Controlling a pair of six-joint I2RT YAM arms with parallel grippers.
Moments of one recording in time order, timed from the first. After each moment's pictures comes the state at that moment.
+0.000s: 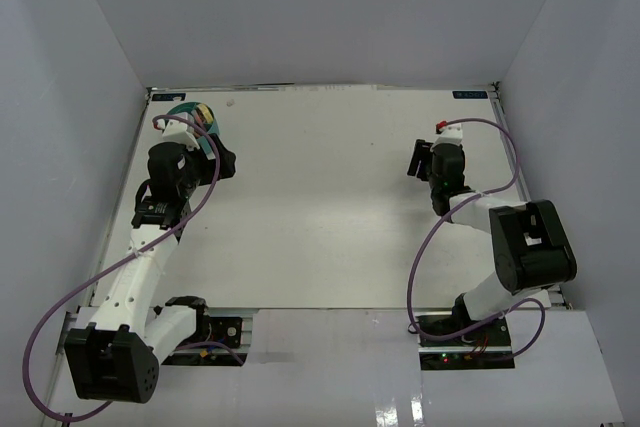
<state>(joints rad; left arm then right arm) -0.08 0.98 0.79 -0.15 0.07 -0.29 0.22 1.56 0.65 0.52 0.22 0.16</state>
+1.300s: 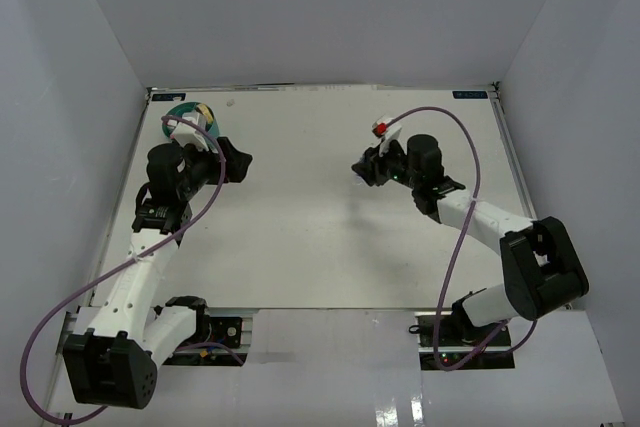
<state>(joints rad) -0.09 0.95 0.78 -0.07 0.30 -0.26 0.43 1.43 0.76 0.37 -0.37 -0.04</state>
